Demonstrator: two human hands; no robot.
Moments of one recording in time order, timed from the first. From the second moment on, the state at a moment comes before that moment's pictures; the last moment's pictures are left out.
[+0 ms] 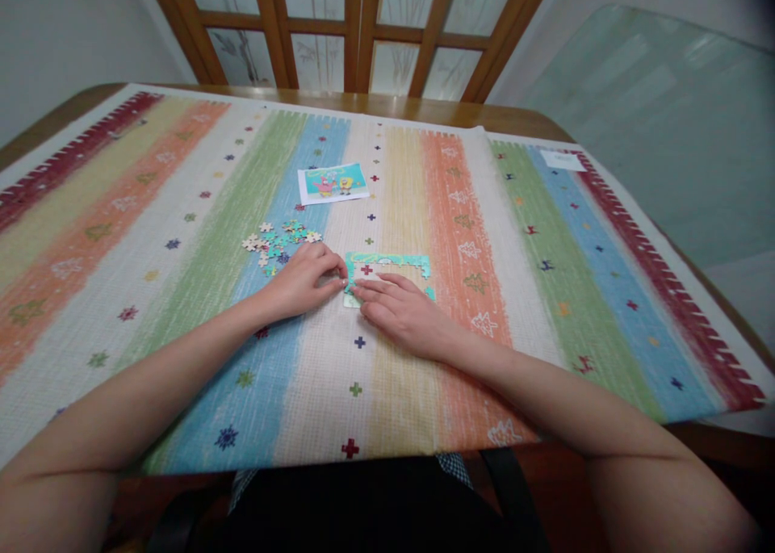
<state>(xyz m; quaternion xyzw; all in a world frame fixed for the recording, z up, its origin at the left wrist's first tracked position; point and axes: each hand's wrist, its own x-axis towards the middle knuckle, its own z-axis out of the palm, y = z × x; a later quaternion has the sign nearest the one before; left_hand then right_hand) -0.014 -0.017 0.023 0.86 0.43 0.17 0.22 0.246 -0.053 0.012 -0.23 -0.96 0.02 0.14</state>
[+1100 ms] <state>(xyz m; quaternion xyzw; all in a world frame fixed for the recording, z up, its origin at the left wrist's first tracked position) -0.013 -0.024 0.022 0.86 0.43 0.17 0.21 0.248 -0.059 0.016 -0.22 -0.97 0.01 0.11</state>
